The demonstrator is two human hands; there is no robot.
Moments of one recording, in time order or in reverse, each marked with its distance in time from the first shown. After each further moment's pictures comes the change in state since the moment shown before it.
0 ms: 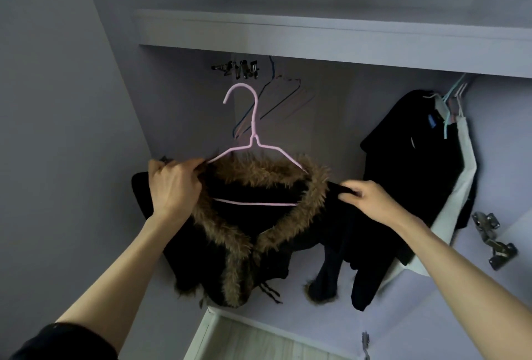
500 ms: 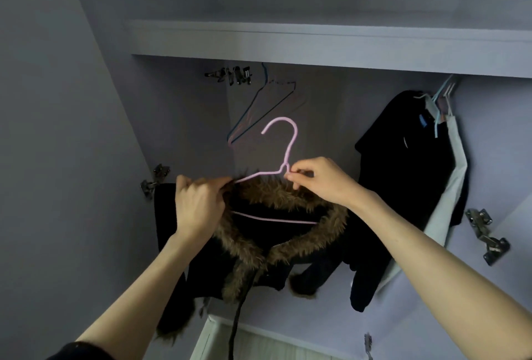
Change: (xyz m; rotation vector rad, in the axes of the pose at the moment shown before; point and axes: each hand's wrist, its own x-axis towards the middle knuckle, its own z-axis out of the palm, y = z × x) left_hand -0.018 0.030 0.015 -0.075 -0.054 0.161; right_hand 0.013 -0.091 0.022 -0.110 -0.007 -0.258
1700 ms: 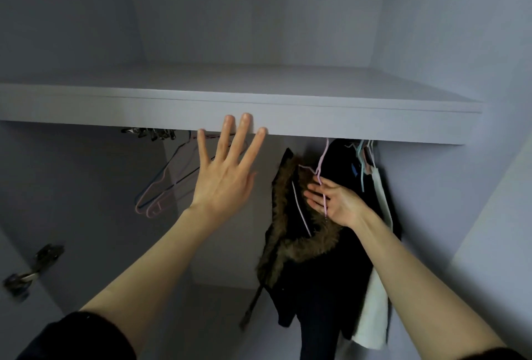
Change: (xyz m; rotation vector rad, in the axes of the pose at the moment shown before) left_hand 0.164 0.175 0.039 0.088 0.263 0.477; right_hand 0.034 0.163 -0.143 1.320 0.326 0.477
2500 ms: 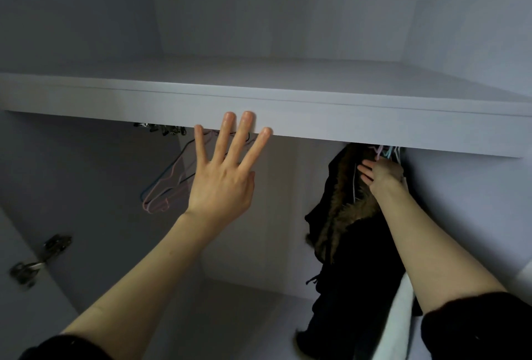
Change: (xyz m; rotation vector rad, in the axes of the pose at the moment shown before) left_hand 0.002 -0.002 0.018 0.144 0.067 -0.038; right_hand 0.088 -0.068 -0.031 -0.066 0.515 -0.215
